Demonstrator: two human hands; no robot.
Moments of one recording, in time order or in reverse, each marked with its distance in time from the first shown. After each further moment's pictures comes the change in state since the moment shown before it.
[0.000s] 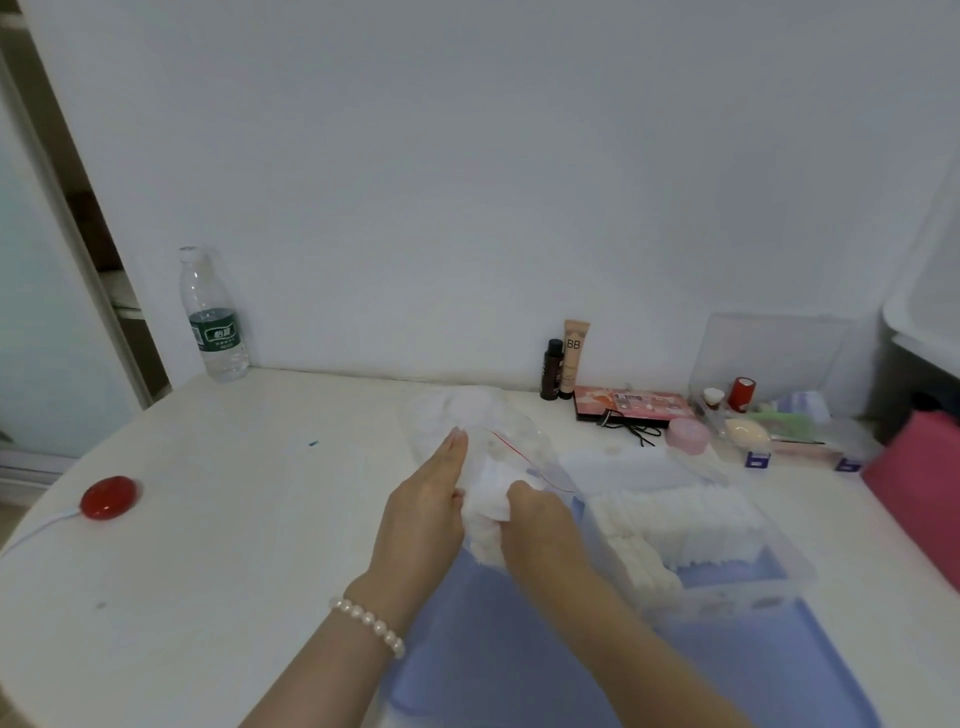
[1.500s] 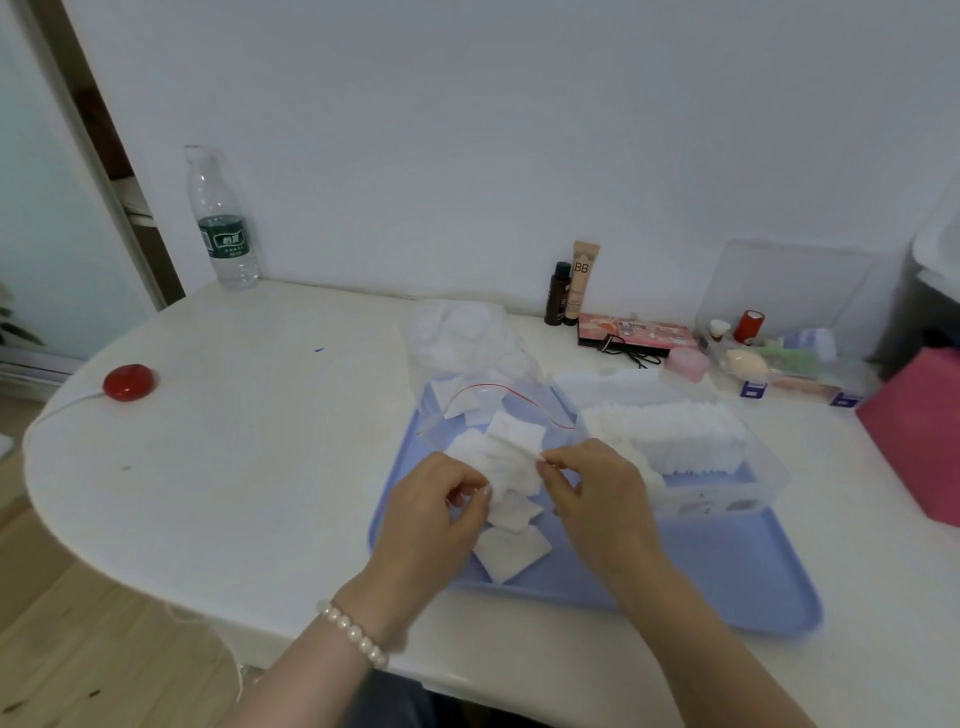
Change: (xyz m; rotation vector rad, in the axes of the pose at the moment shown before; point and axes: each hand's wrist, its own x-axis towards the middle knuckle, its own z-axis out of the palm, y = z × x) left_hand -0.090 0.018 0.017 -0.151 0.073 -0.006; right_hand -0.065 0.061 -0.012 0.208 0.312 -0.253
